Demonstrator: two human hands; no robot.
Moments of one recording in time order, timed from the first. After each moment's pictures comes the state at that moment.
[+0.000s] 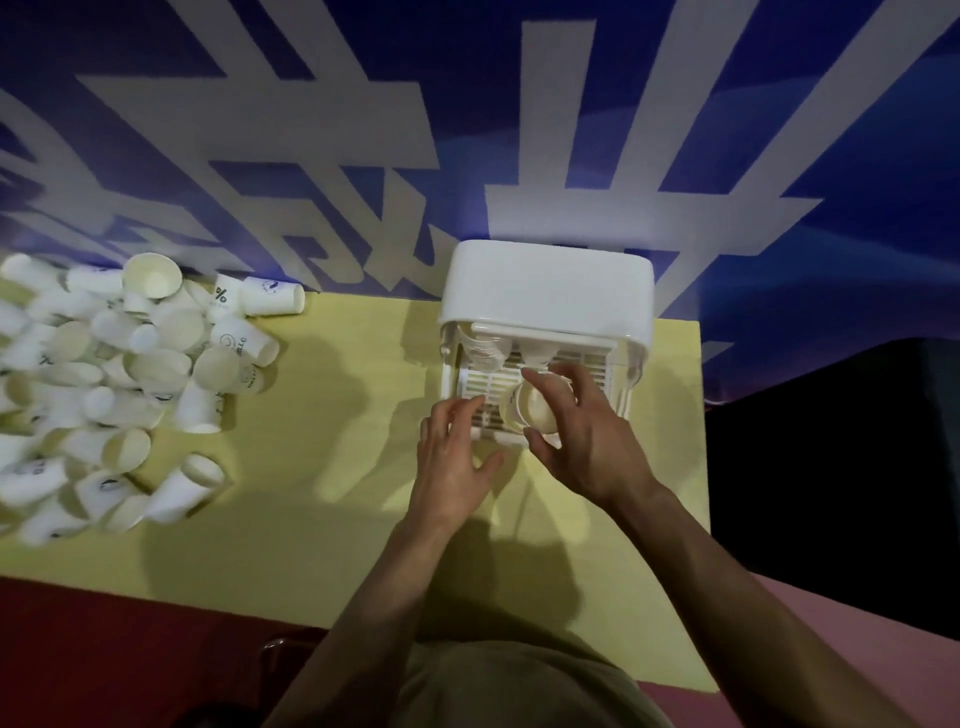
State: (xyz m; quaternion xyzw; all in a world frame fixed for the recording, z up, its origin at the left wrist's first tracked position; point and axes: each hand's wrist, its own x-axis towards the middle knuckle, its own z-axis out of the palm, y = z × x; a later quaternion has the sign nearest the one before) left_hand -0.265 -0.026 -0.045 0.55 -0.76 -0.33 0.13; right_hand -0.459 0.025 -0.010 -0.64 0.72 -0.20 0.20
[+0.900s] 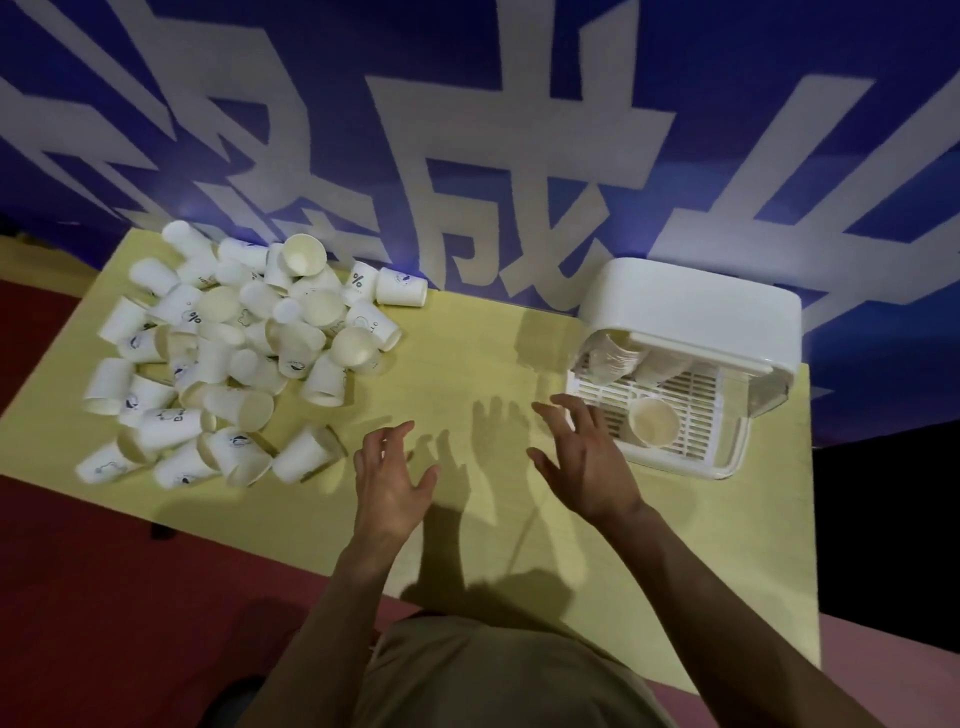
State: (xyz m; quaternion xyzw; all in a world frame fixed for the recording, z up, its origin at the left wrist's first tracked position) left_hand -0.035 -0.051 -0.033 0.68 -0.67 -0.28 0.13; right_hand -0.293 -0.014 -0.008 -0.67 0.70 -0.13 0.20
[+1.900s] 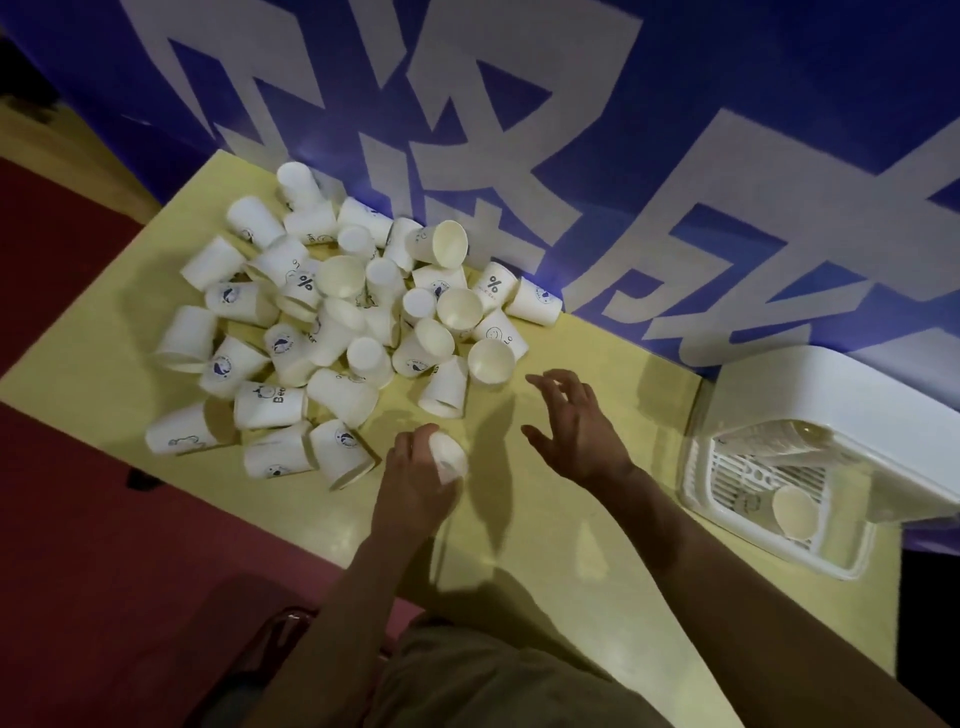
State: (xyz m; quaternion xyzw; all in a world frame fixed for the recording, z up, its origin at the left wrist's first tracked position) left_hand 0.139 -0.135 -0.095 0.64 -0.68 -0.32 0.16; right_hand -0.097 -0.177 -0.021 -0.73 0.65 -0.03 0.22
